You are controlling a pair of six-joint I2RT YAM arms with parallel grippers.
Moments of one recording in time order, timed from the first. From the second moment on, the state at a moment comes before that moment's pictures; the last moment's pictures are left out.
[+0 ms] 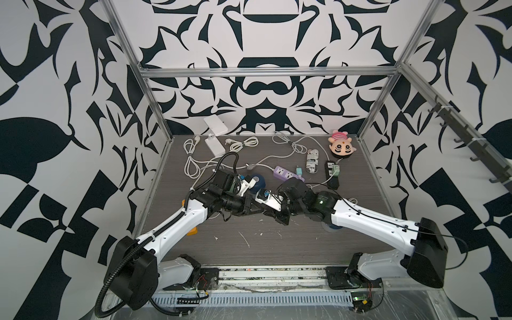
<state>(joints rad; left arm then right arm) -0.55 1.23 0.83 -0.46 0.87 -0.57 0.92 1.34 1.00 -0.44 -0.27 -0.27</state>
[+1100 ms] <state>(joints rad) -0.55 1.23 0.83 -0.46 0.88 -0.57 0.92 1.35 1.00 -0.46 -0.29 -0.29</state>
